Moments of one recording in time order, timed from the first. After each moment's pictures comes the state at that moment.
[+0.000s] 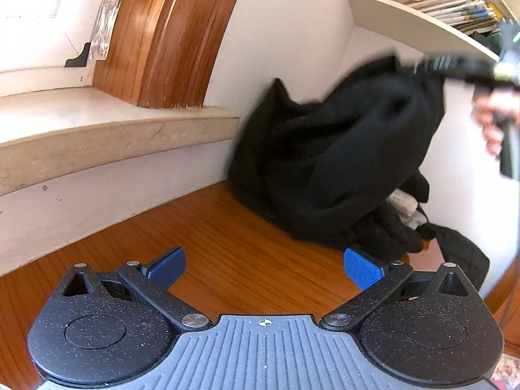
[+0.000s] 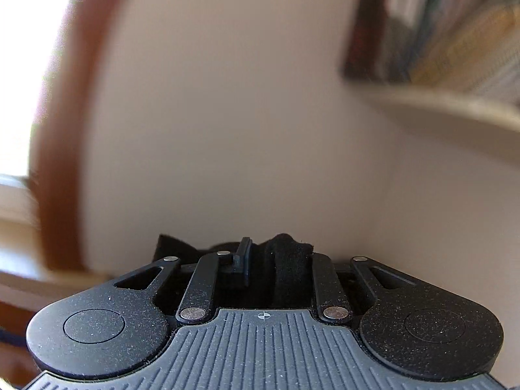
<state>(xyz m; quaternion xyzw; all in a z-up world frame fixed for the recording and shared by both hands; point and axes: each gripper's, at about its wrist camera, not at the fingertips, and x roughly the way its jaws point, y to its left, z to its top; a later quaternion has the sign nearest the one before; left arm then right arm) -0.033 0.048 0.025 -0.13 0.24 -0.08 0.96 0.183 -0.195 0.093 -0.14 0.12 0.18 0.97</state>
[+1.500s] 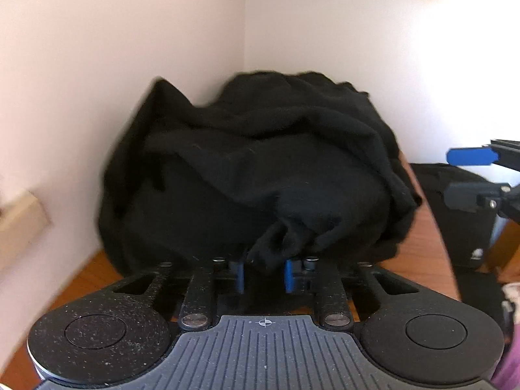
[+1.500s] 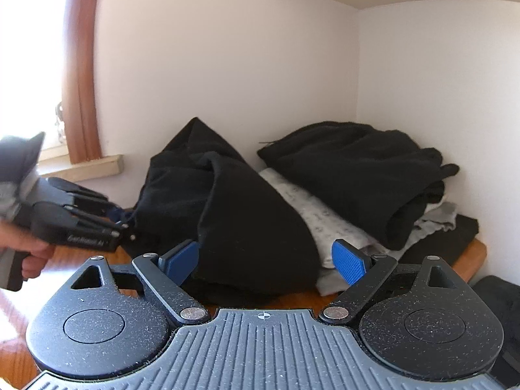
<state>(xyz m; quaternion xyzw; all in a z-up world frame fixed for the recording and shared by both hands) 0.076 -0.104 0.060 0.04 0.28 -0.11 0.95 0.120 -0.356 -0.009 -0.05 0.20 0.25 0.95</state>
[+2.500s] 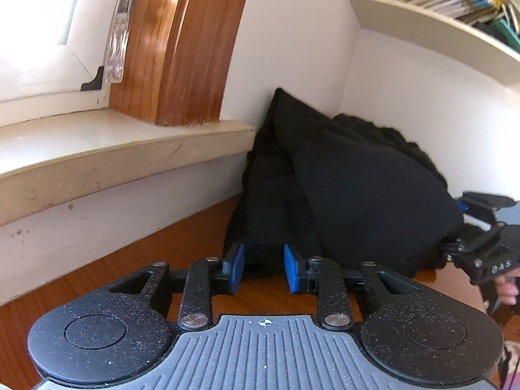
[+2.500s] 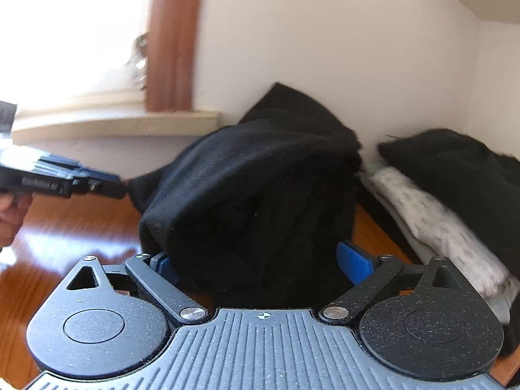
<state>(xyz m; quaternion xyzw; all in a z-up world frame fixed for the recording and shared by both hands) -0.031 0.045 0.023 -0.08 0.23 -0.04 0.97 0.110 -0.210 -0.044 -0.15 0.21 0.35 0.90</state>
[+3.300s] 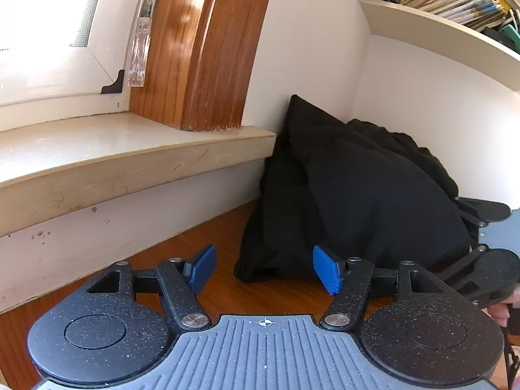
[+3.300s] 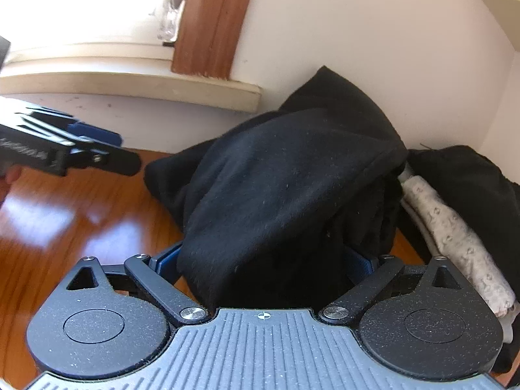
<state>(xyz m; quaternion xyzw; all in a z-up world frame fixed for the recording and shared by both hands) -0.035 0.057 0.018 -0.09 0.22 -0.03 0.97 0.097 -0.138 -0.061 -0.22 0.22 0.32 0.90</state>
